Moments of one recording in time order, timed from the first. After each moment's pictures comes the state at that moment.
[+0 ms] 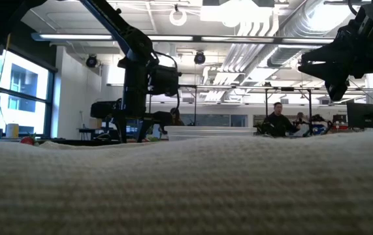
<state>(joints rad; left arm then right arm) 0.56 2.00 1.30 -0.91 0.03 -1.57 -0.01 0.05 0.01 0.03 0.17 0.52</state>
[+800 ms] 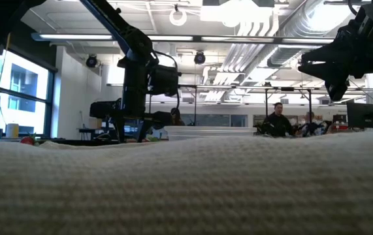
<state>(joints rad) 0.55 2.00 1.30 -0.91 0.03 -1.57 -0.01 0.05 0.01 0.03 0.17 0.52</state>
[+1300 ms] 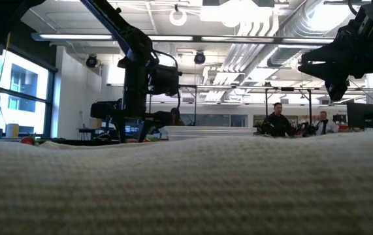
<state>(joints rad) 0.54 2.00 1.29 -0.89 0.06 -1.57 -0.01 0.05 0.01 0.03 0.17 0.52</state>
